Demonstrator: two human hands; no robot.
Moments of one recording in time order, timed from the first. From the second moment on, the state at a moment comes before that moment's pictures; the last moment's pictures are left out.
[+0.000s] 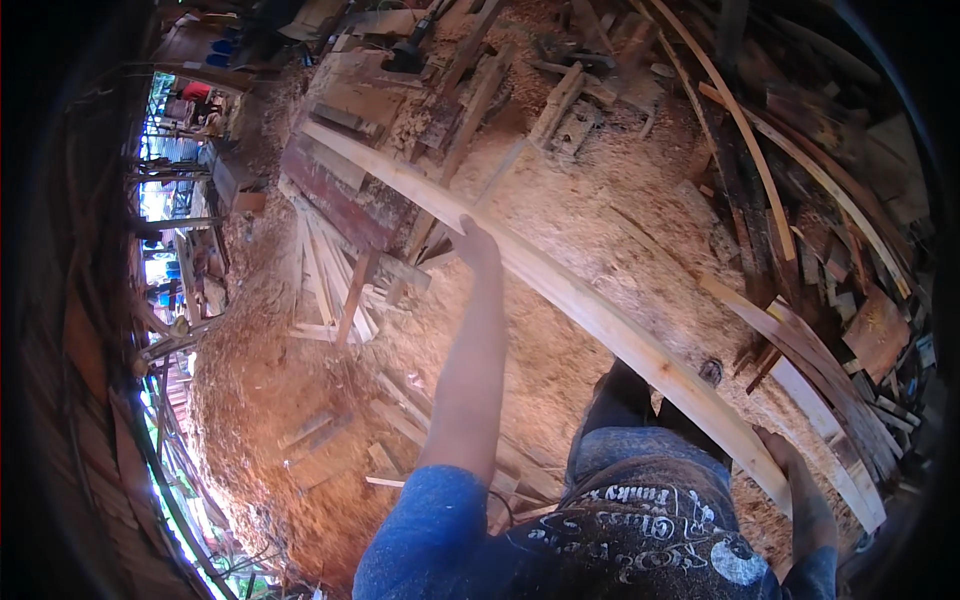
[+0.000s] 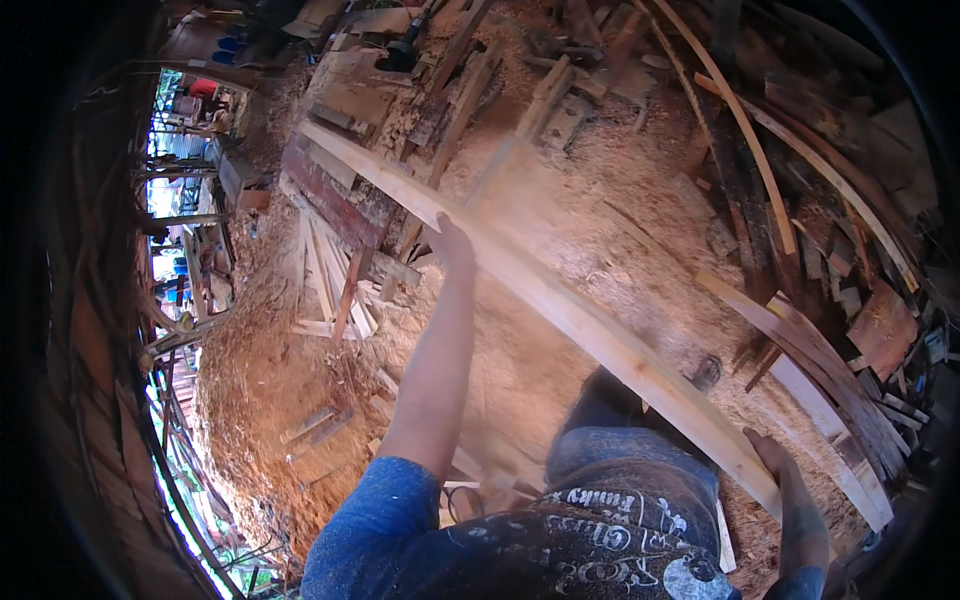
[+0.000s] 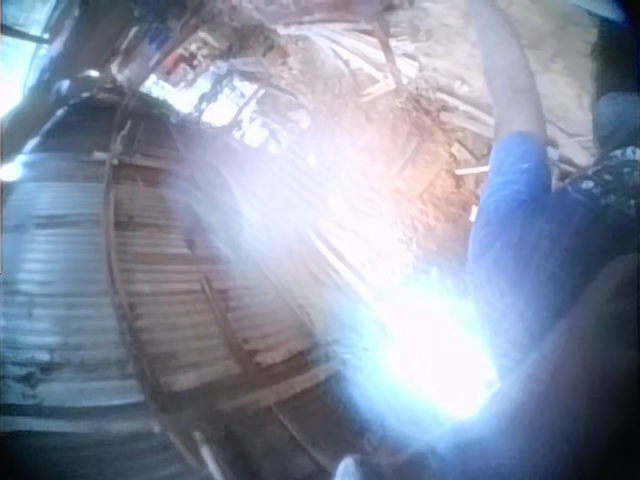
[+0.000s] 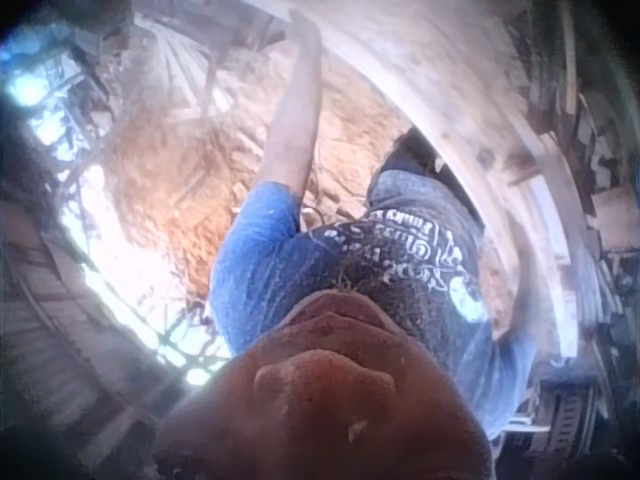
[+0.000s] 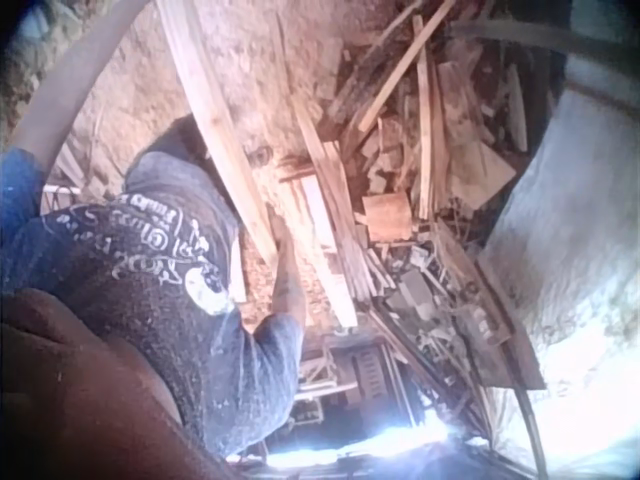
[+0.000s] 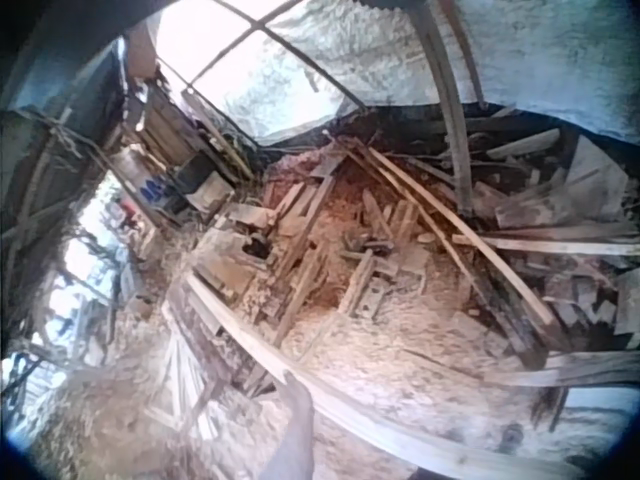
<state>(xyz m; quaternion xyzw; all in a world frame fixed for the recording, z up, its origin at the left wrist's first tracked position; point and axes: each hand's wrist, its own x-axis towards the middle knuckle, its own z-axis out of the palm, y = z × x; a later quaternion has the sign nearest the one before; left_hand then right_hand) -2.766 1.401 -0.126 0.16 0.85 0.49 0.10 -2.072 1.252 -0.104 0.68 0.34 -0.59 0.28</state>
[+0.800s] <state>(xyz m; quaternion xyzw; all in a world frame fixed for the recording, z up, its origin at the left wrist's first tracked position) -3.011 1.480 -0.158 0.13 0.86 0.48 0.12 -2.344 1.347 -0.115 0.68 0.33 -0.59 0.28</state>
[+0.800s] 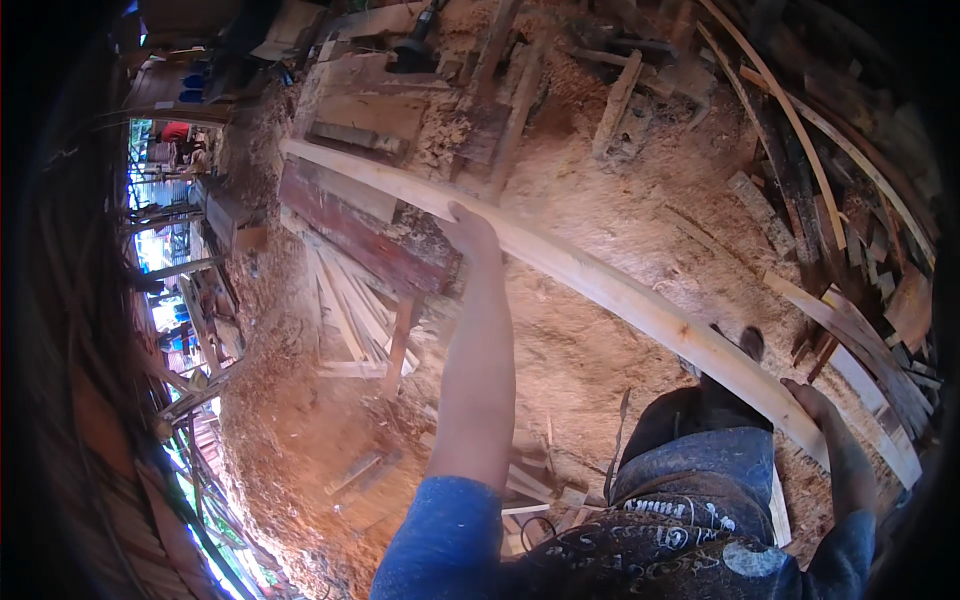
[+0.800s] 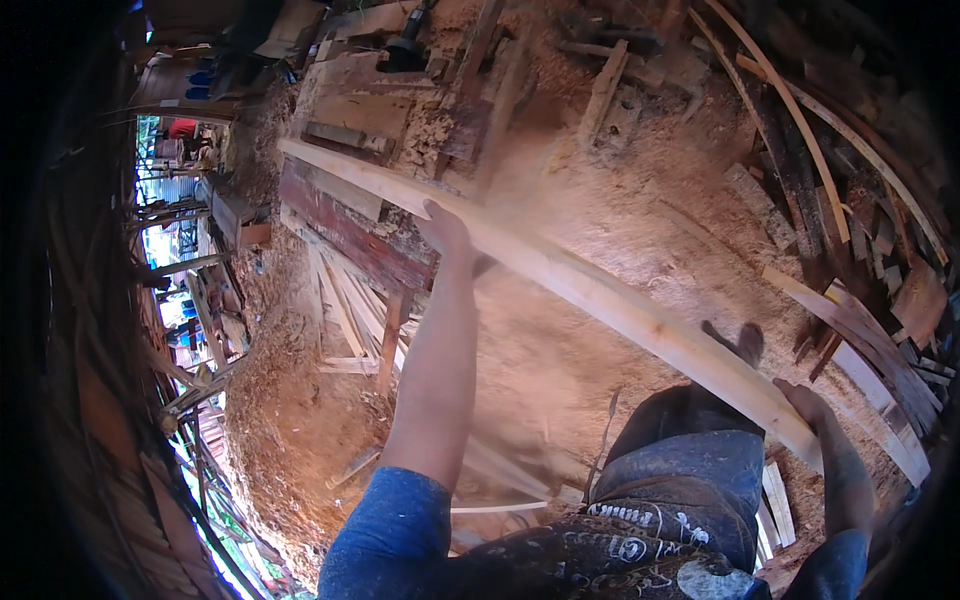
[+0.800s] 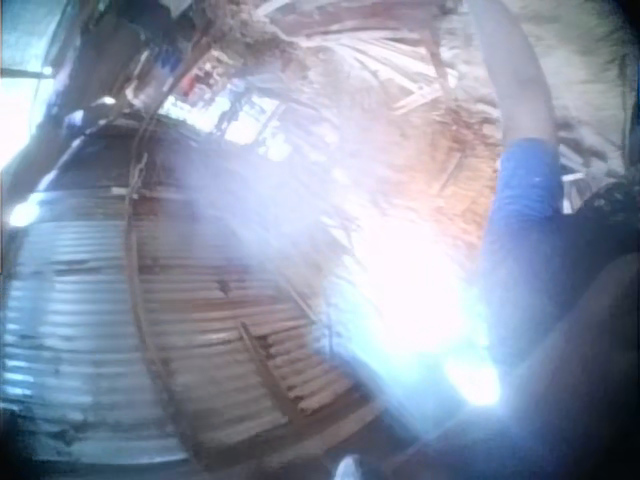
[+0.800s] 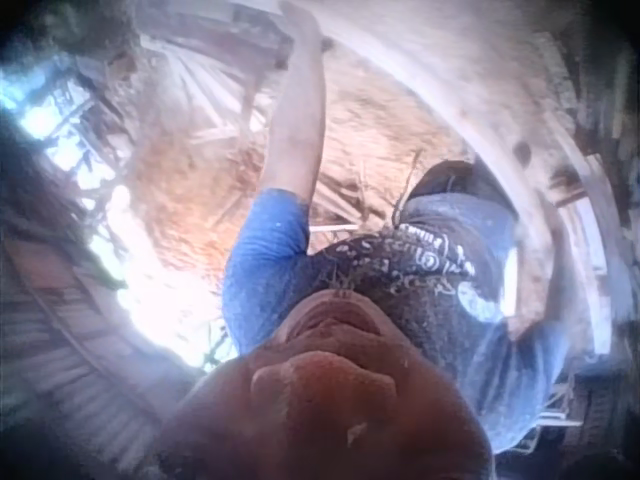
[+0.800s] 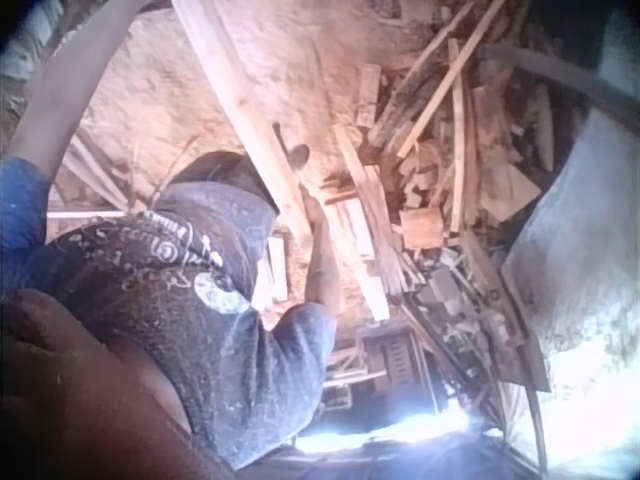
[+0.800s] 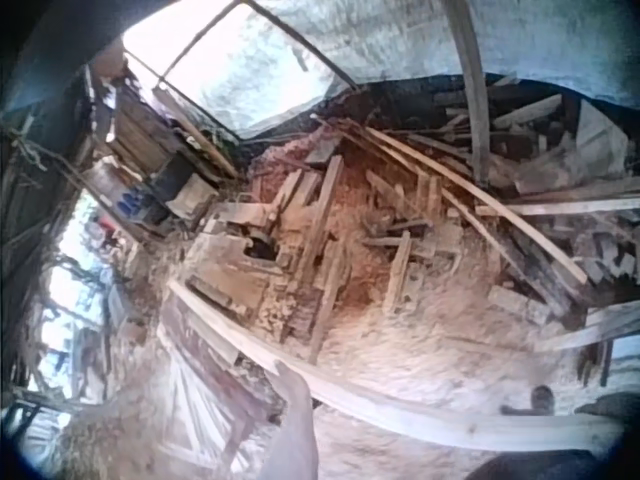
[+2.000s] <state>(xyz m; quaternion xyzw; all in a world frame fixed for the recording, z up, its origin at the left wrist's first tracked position) -3.351 1.605 -0.178 0.10 0.94 0.30 0.09 -2.655 1.453 -0.201 0.63 0.35 -0.59 0.36</state>
